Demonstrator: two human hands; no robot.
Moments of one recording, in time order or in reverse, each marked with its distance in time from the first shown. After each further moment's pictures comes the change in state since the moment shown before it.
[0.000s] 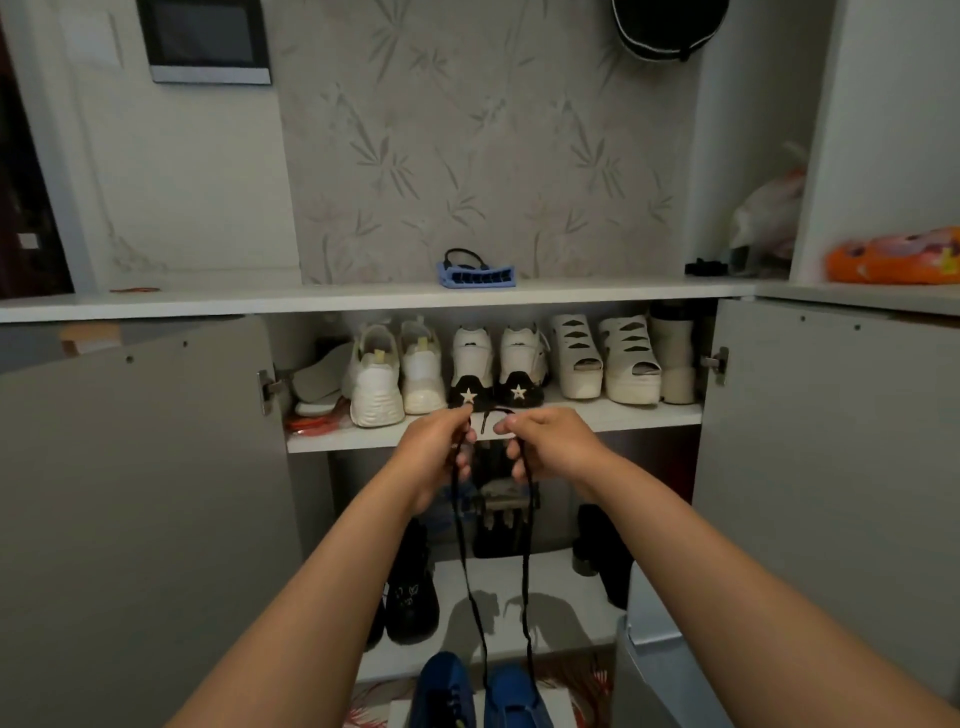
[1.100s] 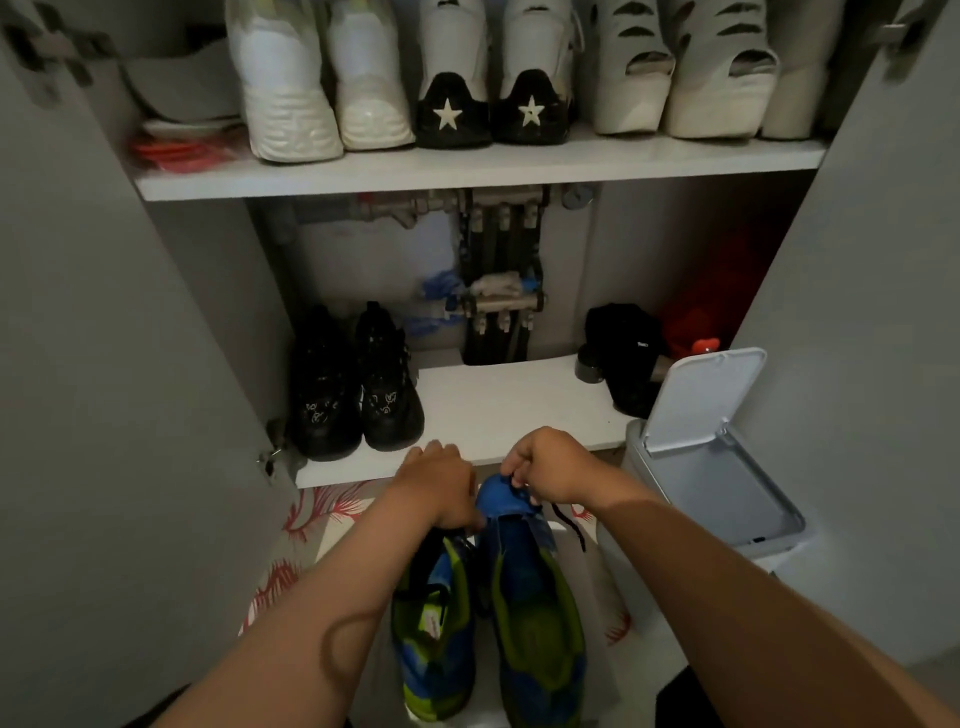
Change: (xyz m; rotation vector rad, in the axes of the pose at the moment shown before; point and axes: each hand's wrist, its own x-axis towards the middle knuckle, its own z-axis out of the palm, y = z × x) left_hand 0.044 -0.310 -0.039 1.792 -0.462 -0.082; right_hand 0.014 0.313 0.037 -0.635 -0.273 0.331
